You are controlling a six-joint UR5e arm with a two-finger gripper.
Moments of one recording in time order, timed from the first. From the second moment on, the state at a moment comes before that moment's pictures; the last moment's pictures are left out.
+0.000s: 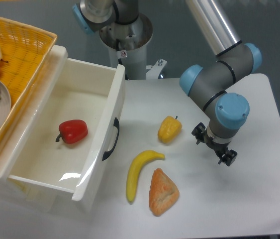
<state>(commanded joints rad) 2.67 -2.13 -1.51 -1.10 1.59 1.45</state>
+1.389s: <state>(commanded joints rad) 2.51 -1.97 -1.58 -1.13 1.41 0.90</state>
